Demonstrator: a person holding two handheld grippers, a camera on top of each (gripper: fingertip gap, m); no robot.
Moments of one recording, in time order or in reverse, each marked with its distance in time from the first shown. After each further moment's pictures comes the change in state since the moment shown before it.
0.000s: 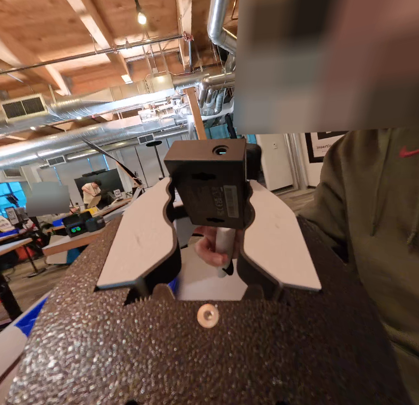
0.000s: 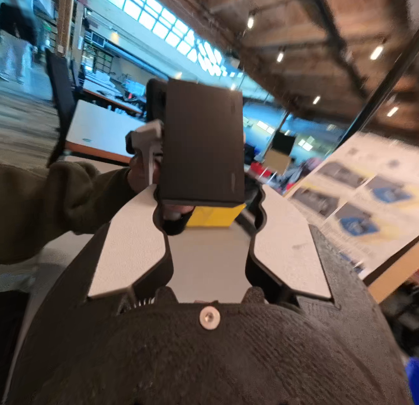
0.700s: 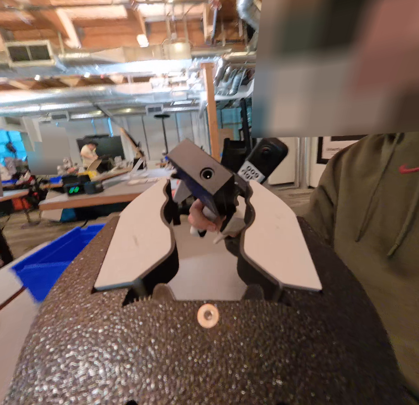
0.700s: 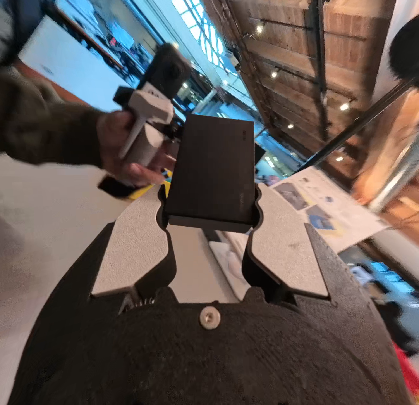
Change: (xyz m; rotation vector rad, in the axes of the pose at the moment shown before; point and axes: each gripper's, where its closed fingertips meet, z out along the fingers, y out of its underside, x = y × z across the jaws) left arm -0.009 0.015 -0.012 -0.121 -0.099 -0.172; right arm 0.017 0.006 -0.012 -0.058 0.029 -0.369
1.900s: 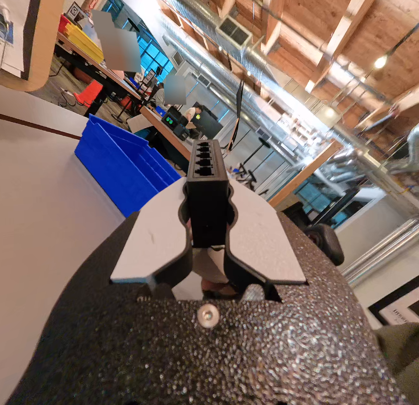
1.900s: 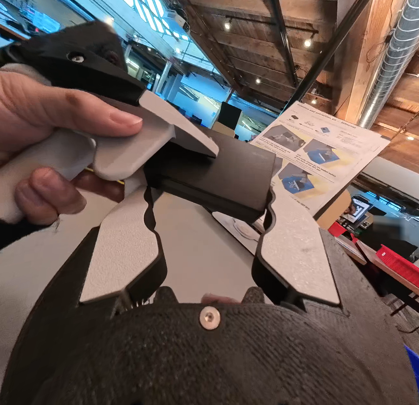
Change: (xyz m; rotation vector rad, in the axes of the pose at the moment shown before) left arm -0.073 0.070 0.001 0.125 -0.626 -0.644; right arm 0.000 0.089 0.024 -0.116 0.198 0.212
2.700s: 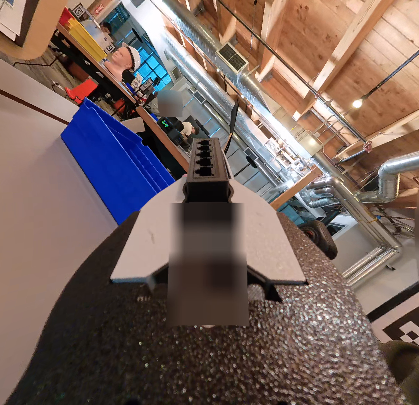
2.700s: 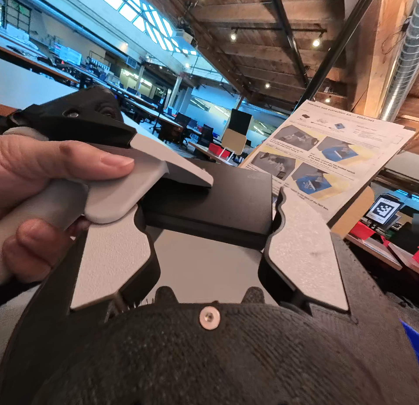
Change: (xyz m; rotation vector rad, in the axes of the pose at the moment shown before) left arm -0.008 0.020 0.006 0.087 0.027 -0.154; right arm -0.002 0.000 0.001 0.042 -0.044 0.090
